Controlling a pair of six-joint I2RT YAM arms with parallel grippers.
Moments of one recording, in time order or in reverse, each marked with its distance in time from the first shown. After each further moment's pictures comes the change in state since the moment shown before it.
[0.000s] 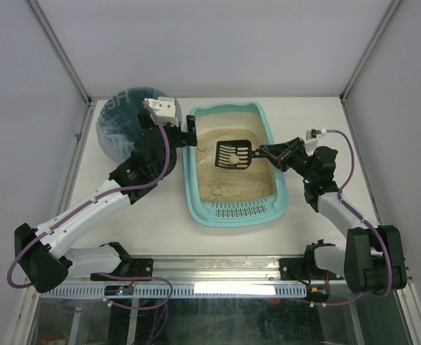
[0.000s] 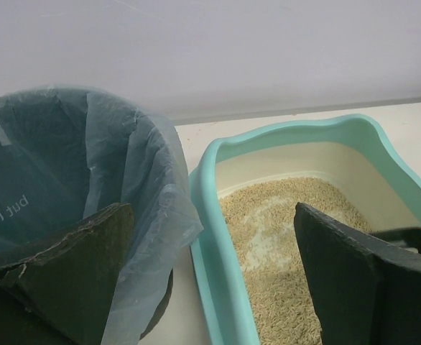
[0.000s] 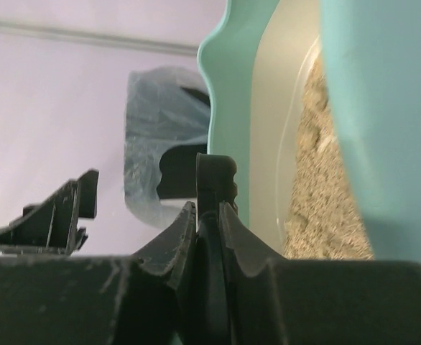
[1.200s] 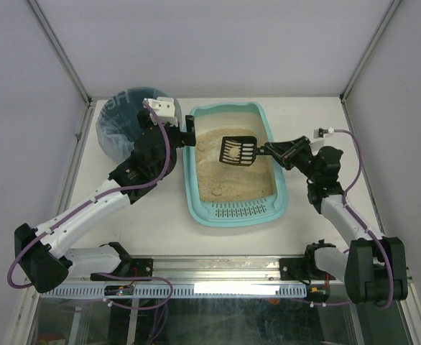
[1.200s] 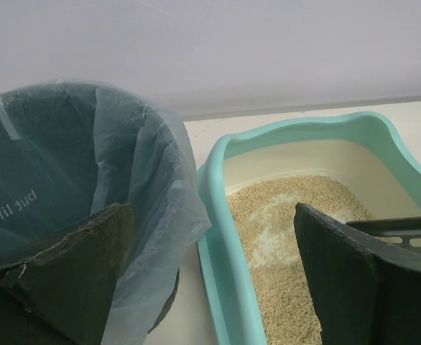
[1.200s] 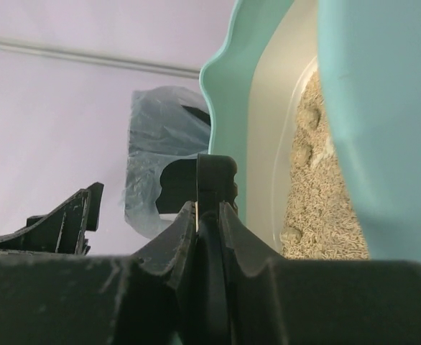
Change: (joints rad) left arm 0.006 0.000 0.000 -0.015 -0.016 -0.001; right arm -0.002 -0.085 0.008 -0.091 0.043 -0.034
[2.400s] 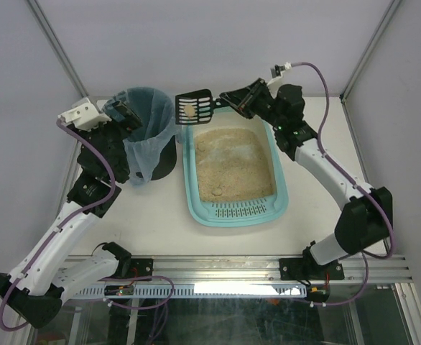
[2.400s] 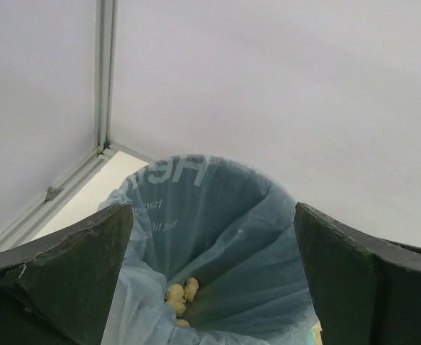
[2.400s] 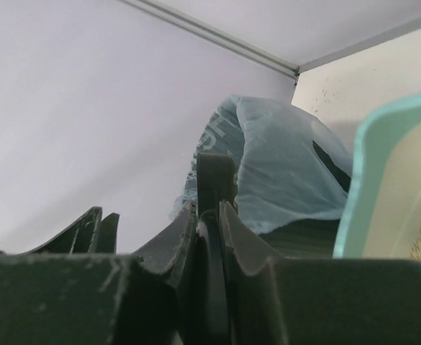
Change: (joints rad) left arm 0.216 -0.261 -0.031 0.031 -0.235 -0.089; right arm 0.335 0.349 0.737 -0.277 0.184 -0.137
